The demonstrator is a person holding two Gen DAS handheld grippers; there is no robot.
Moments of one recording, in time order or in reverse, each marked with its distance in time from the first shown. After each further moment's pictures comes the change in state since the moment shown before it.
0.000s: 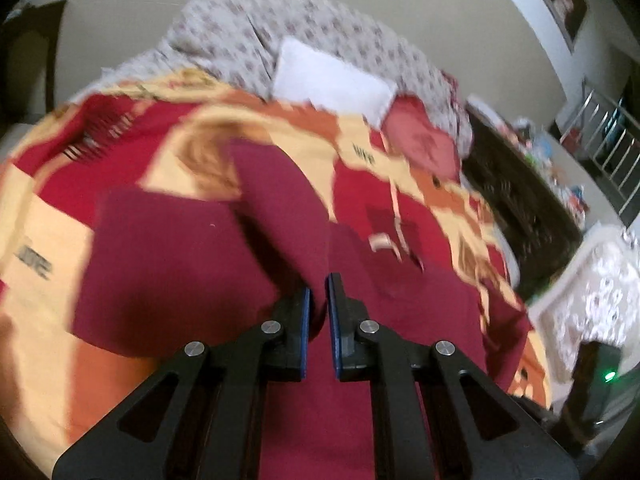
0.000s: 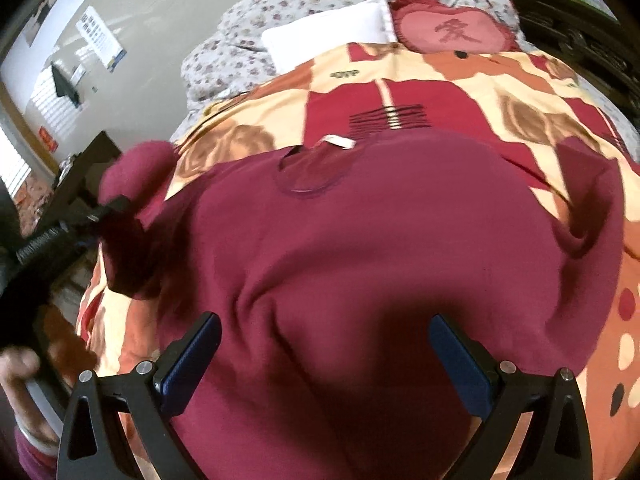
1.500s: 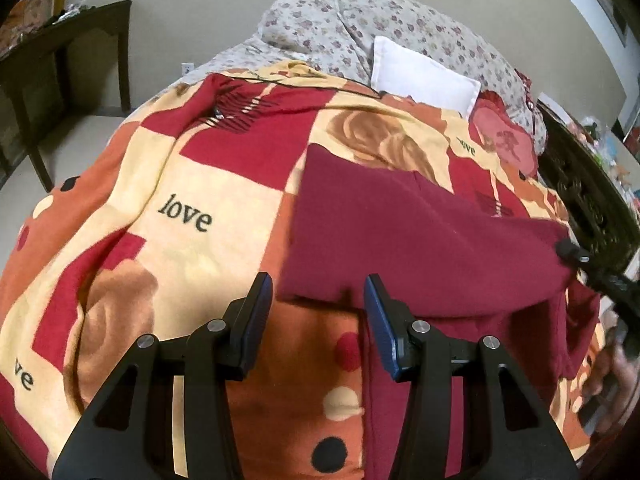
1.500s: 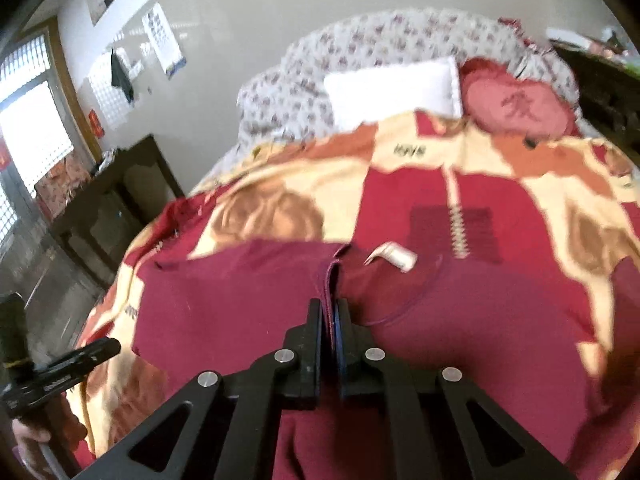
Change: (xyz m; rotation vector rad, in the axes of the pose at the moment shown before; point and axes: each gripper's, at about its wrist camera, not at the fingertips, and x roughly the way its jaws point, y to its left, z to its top) left arm -0.064 0.096 -0.032 -0.046 -0.016 0.280; right arm 0.001 0.024 0.075 -0.198 -0.225 0.107
